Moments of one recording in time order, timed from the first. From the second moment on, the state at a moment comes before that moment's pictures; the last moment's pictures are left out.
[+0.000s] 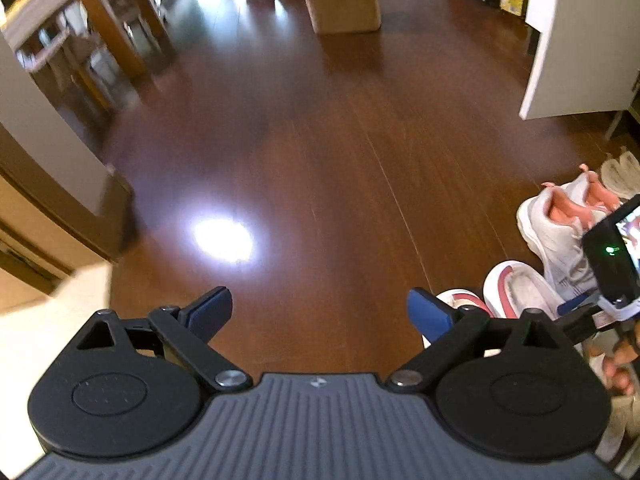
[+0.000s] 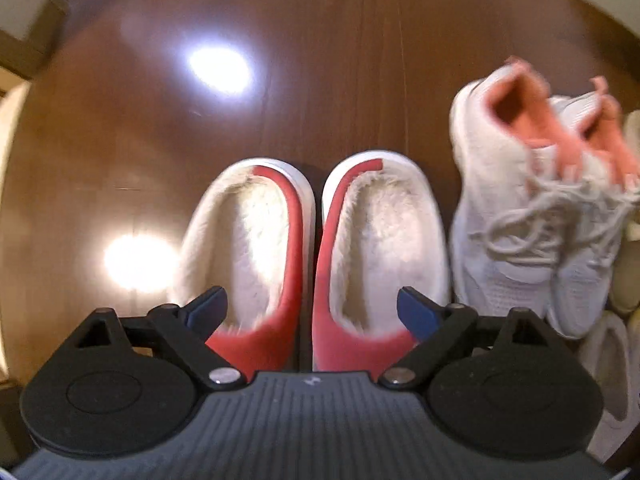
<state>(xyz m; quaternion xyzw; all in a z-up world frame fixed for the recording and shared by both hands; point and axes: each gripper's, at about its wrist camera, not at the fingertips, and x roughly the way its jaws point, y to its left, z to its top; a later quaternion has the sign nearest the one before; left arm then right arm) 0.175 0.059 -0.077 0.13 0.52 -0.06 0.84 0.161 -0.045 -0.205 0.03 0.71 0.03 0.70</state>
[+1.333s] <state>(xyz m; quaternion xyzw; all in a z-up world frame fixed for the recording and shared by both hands) 0.124 -0.233 0.157 0.30 0.44 -0.31 0.79 0.086 -0.353 0.198 0.42 0.53 -0.24 0.69</state>
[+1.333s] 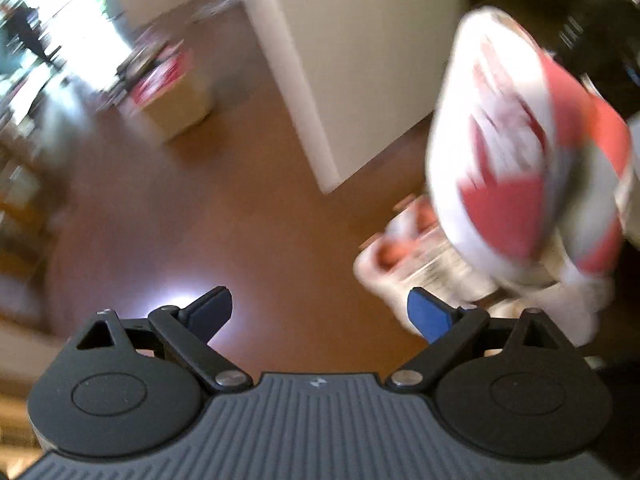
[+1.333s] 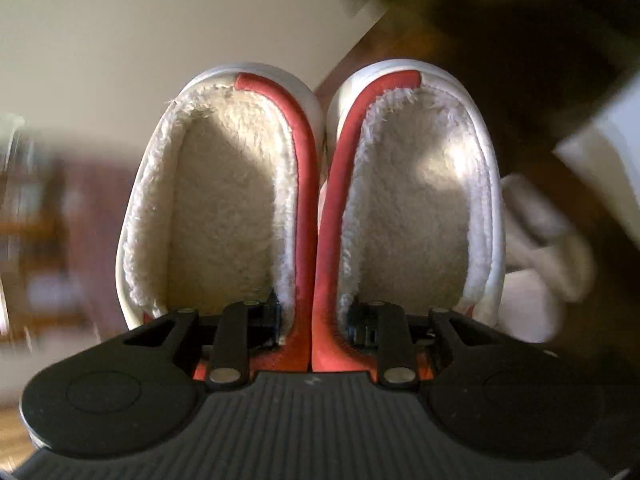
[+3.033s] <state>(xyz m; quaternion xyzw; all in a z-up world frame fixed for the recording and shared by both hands) 0.190 -0.554 0.097 0.20 0.25 -0.67 0.67 0.322 -0.553 0.280 0.15 0.28 -0.59 0.74</state>
